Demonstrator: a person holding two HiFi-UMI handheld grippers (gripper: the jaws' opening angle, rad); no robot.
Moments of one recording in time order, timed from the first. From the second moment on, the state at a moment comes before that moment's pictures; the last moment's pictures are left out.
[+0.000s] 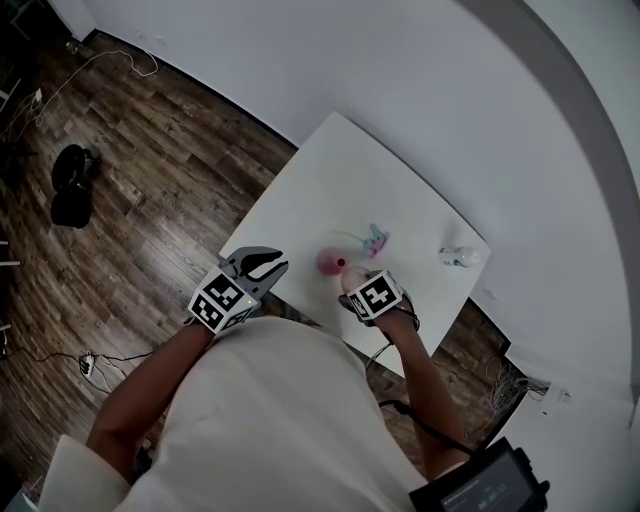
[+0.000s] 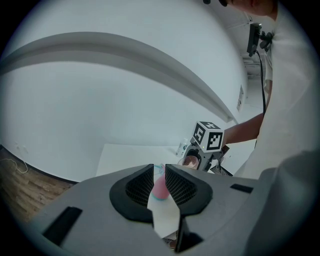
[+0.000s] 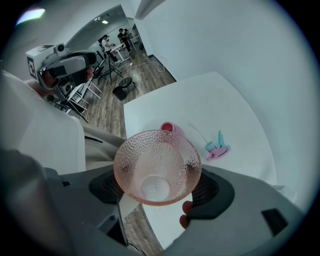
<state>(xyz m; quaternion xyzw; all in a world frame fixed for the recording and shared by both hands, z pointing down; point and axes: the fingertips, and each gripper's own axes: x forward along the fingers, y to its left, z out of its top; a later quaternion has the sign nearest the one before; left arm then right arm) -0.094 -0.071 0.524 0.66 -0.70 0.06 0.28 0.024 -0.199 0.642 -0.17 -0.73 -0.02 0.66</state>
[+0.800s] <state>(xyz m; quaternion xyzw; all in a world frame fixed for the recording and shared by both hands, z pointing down) -0.105 -0.054 0.522 0.63 -0.72 0.05 0.29 0.018 -0.198 0.646 -0.20 -0.68 -0.04 0.70</state>
